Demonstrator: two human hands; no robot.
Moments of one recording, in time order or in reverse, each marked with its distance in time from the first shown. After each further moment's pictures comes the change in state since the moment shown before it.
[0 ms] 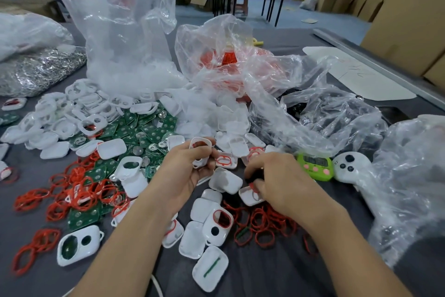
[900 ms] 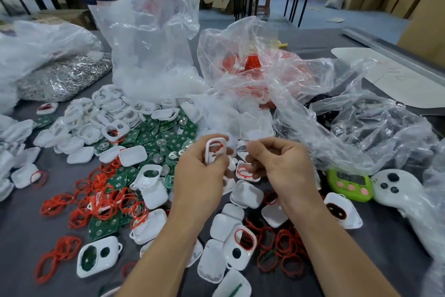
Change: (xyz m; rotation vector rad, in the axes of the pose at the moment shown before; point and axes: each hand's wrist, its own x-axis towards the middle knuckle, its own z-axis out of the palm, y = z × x) left_hand -0.012 -0.003 0.006 0.509 0.271 0.455; right_hand 0.046 -0.031 0.025 1.243 0.269 0.080
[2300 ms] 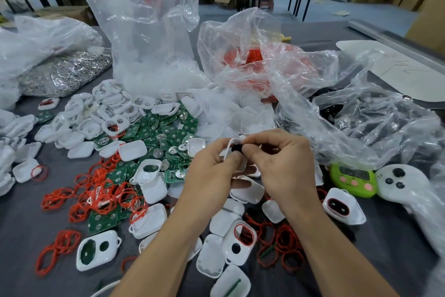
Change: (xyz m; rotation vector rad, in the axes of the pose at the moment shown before) left_hand -0.005 0.000 0.006 -0.136 -0.269 -0.153; right_hand -0.007 -0.002 0.006 -0.343 0.073 -0.252
